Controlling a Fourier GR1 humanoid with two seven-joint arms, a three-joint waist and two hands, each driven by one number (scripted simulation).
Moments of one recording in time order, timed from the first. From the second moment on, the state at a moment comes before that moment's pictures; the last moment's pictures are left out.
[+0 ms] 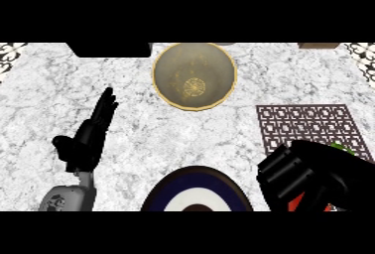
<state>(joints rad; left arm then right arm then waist) -0.13 0.06 -0.03 -1.55 -0.06 0.05 0.08 -0.29 -0.37 0.20 -2.02 -0.13 0.72 -0.22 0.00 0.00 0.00</state>
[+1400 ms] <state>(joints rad) -0.16 0.04 -0.05 -1.54 -0.07 0.05 0.09 -0.99 -0.23 0.26 -1.46 0.26 0.38 0.00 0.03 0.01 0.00</state>
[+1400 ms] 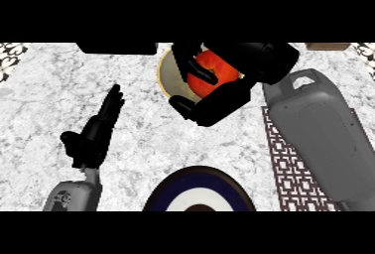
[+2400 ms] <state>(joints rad) -0.19 0.04 -0.05 -1.55 -0.07 0.03 0.11 -1.20 -0.14 0.22 -0.47 0.53 0.21 -0.54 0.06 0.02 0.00</state>
